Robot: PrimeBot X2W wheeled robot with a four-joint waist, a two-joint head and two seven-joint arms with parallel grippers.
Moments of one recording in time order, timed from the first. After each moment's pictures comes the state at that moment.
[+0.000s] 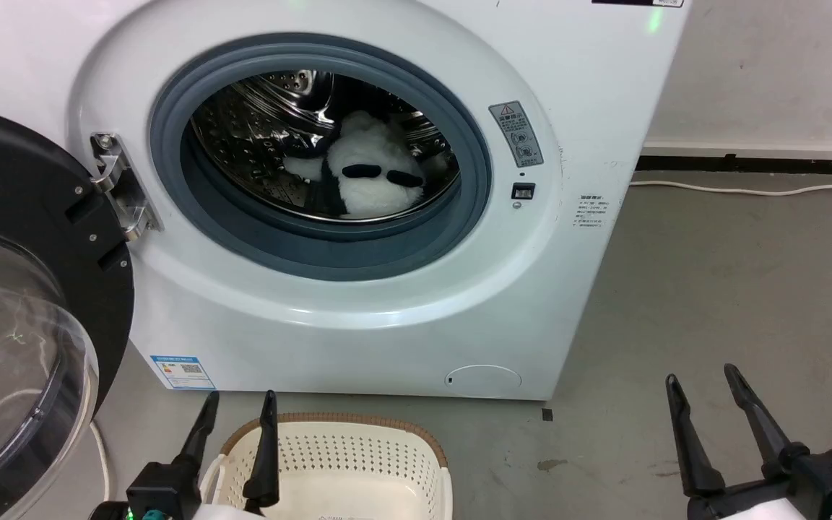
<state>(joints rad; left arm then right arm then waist) 0.06 0.11 -0.09 0.10 -0.20 -0.01 -0.26 0.09 -0.05 -0.04 -0.01 0.06 0.13 -0.26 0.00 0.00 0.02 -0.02</state>
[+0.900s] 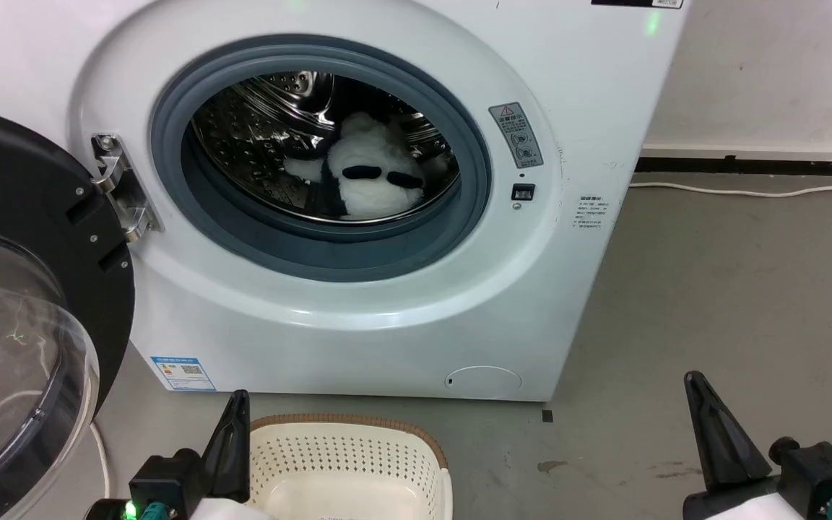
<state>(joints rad) 0.06 0.10 -0.07 0.09 -0.18 -0.01 -0.21 0.09 -0.05 -0.03 -0.01 0.06 0.13 -0.21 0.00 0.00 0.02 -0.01</state>
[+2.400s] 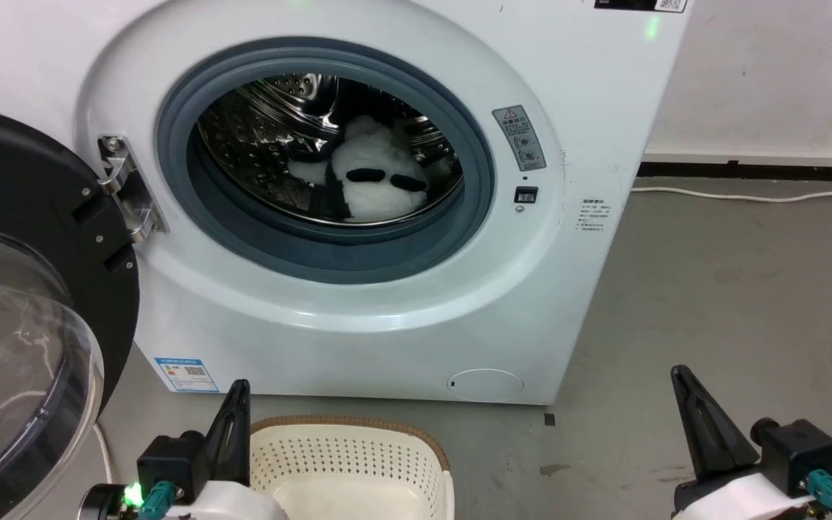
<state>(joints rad) 0.04 0.08 -0.04 0.05 -0.10 -0.01 -0.12 0.05 -0.05 -0.02 -0.01 0.03 0.13 -0.12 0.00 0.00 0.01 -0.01</state>
